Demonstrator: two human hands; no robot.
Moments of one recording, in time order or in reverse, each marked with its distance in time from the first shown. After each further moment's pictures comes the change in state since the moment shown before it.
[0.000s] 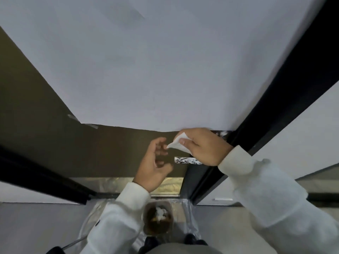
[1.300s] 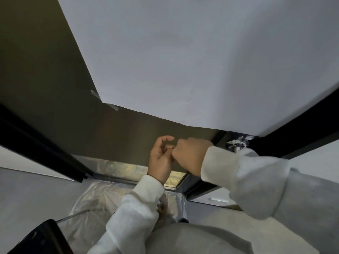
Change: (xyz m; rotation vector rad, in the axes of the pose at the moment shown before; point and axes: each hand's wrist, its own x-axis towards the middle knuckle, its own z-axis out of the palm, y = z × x) left_hand 0.003 -0.011 -0.001 -0.424 0.340 -0.149; right_hand 0.043 -0.084 0.049 -0.878 -0.580 -0.048
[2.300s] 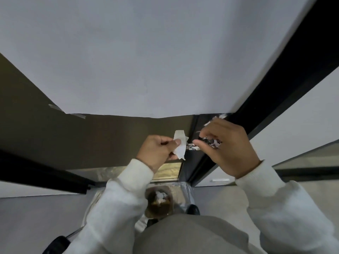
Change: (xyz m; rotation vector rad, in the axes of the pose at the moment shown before) left_hand 0.005 0.021 0.035 0.363 -0.311 -0.256; right_hand -0.088 0.061 0.104 0.748 1.109 0.234
